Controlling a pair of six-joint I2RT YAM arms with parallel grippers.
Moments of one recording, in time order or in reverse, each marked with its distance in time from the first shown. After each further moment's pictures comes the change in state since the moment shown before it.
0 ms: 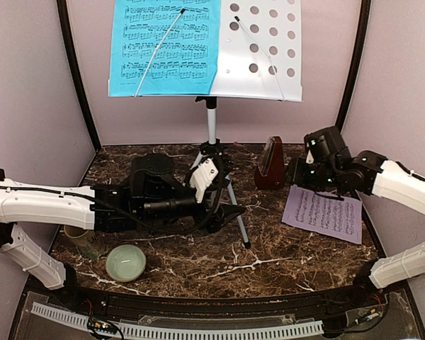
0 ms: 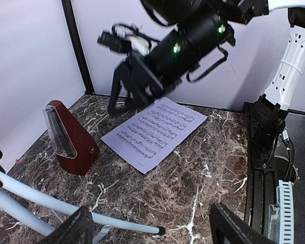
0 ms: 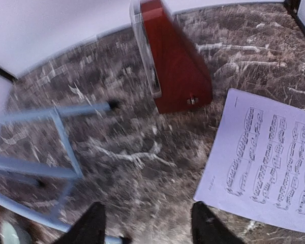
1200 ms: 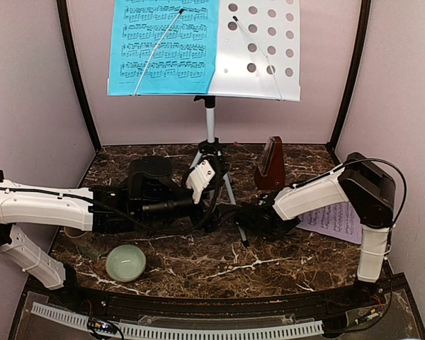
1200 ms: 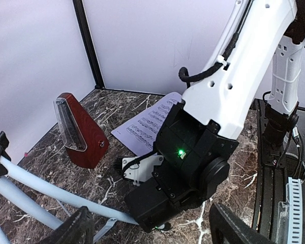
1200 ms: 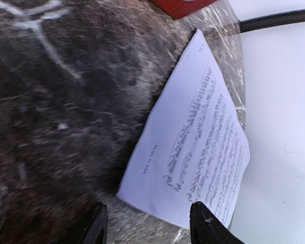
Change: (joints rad) left arm -0.001 -0.012 -0.022 -0.005 -0.048 0.005; right arm 0.285 0.789 0.068 -0.275 0.628 -0.135
